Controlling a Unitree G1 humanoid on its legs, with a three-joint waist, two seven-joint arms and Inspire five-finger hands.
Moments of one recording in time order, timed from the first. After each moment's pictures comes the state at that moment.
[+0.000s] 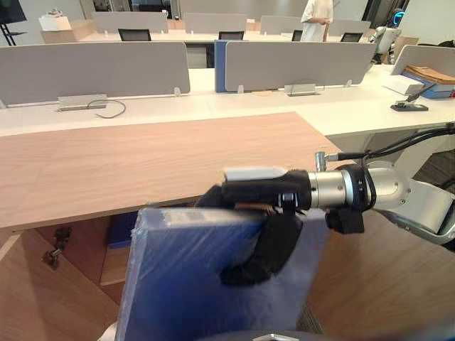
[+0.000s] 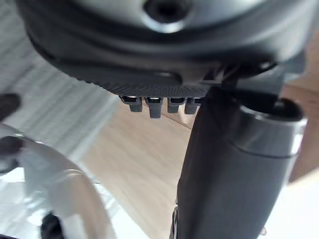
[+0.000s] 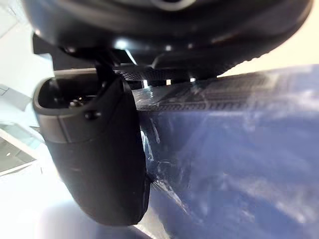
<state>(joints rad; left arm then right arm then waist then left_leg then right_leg) 0.13 0.57 -0.61 0.52 -0.61 -0.03 -0.60 -0.85 -1.14 0.81 -0.51 0.74 -0.14 0.57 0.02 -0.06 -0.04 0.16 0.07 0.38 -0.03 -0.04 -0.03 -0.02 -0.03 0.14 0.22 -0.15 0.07</state>
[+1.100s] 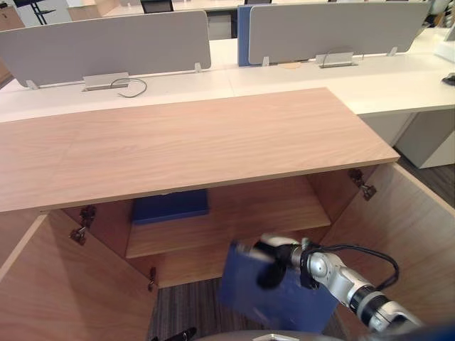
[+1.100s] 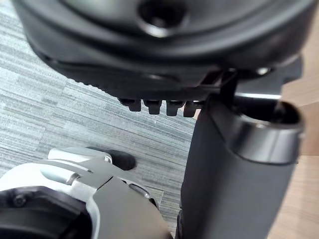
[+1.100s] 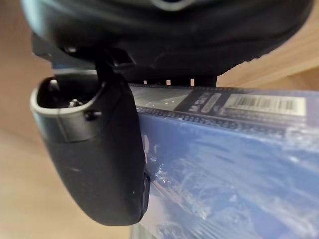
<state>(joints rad) 0.13 0.08 0.36 1.20 -0.11 -0.02 0.00 -0.25 -0.37 0.46 0.65 -0.44 -0.10 0.25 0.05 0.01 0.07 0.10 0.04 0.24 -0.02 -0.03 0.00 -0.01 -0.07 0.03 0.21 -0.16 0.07</state>
